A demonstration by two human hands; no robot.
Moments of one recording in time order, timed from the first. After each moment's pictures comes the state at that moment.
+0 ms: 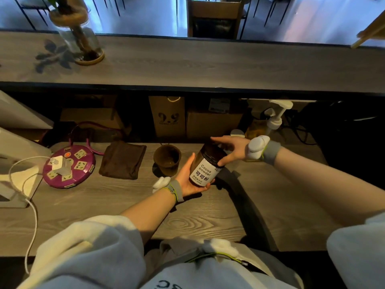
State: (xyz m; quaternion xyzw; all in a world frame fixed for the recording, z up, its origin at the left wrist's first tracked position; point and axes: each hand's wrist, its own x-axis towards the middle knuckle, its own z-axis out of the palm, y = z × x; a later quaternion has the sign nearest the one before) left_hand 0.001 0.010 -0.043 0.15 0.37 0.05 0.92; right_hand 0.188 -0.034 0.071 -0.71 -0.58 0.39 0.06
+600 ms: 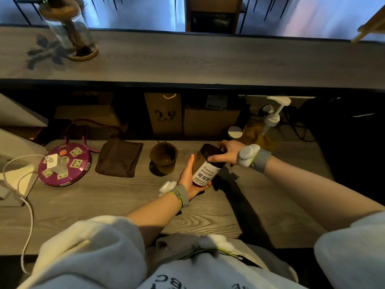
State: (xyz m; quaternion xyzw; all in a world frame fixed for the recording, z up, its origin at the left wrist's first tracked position) left_hand 0.018 -0.014 -0.054 0.19 0.42 0.14 0.88; right_hand 0.178 -0.037 0.049 -0.78 -0.51 0.35 0.04
